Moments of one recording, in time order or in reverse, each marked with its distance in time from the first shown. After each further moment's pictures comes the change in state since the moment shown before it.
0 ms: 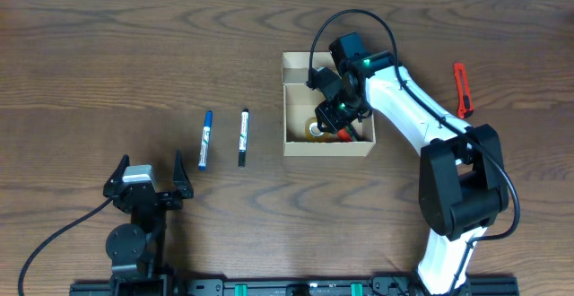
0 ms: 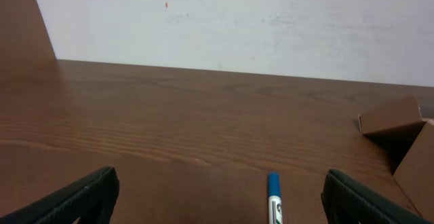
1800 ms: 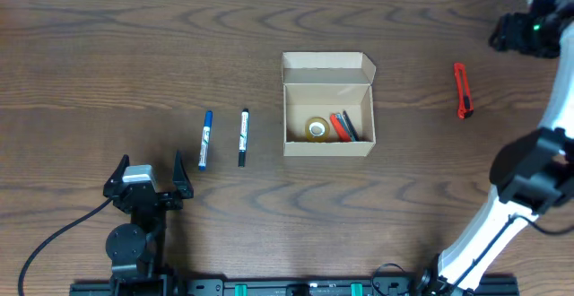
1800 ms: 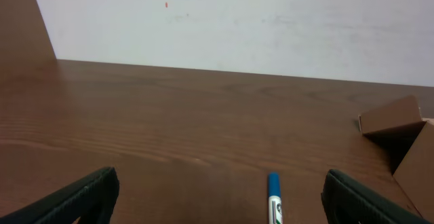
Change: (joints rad) left arm 0.000 0.000 0.000 0.000 0.000 0.000; right arm -0.757 0.233 0.816 -0.367 0.078 0.051
